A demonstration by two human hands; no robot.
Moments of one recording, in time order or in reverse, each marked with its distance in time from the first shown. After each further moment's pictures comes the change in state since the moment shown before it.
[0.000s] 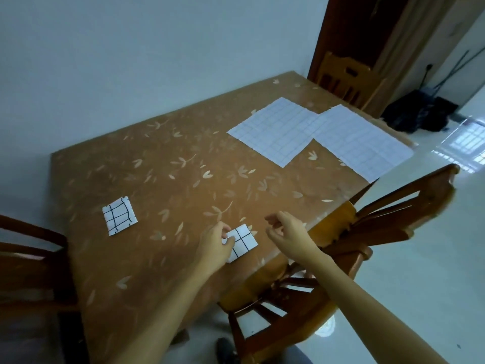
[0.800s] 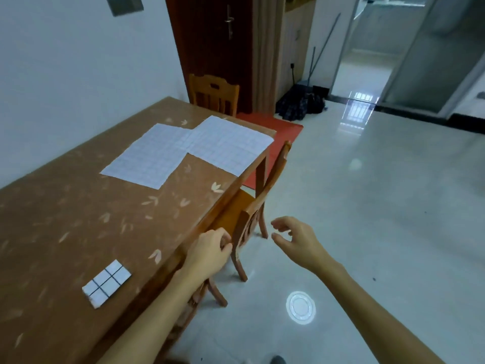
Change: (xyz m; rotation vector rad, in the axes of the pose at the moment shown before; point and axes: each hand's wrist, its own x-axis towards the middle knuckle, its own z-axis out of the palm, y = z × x) left_hand -0.086 0.291 0.205 0.340 -0.254 0.395; right_hand -0.228 0.229 -0.231 0.069 0.306 0.289
